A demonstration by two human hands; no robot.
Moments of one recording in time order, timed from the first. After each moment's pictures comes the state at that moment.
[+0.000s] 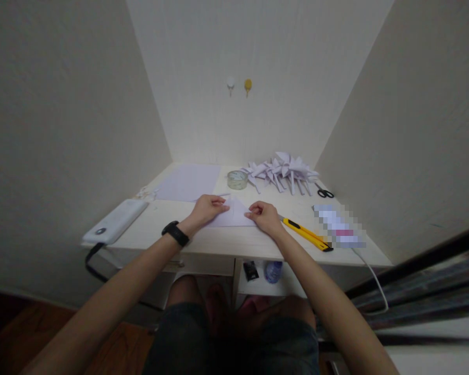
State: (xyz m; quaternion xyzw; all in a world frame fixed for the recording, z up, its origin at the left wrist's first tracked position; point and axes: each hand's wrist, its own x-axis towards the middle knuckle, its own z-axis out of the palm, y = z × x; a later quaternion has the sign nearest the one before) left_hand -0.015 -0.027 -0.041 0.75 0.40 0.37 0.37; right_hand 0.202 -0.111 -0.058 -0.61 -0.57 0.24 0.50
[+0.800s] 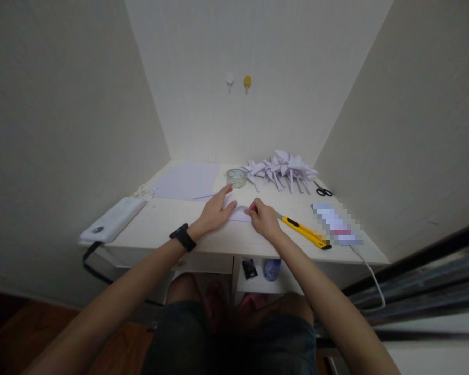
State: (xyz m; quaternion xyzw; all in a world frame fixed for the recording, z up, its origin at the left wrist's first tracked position) left_hand 0.007 -0.063 -0.027 0.84 0.31 0.39 0.22; right_hand 0.195 -0.122 -0.056 -0.64 -0.65 0.06 0.40
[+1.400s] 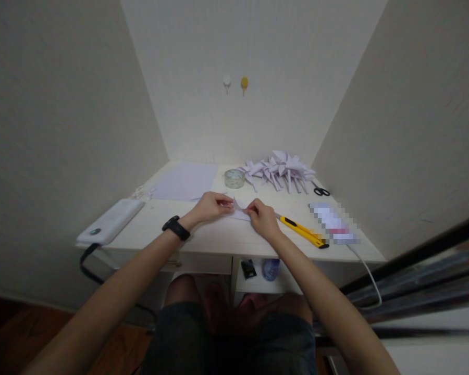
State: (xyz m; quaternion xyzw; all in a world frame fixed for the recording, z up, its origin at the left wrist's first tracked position) left_hand -0.001 -0.038 -0.016 0.82 0.30 0.32 0.36; right_hand 0.193 -0.127 -0.052 -0.61 -0.63 0.07 0.47
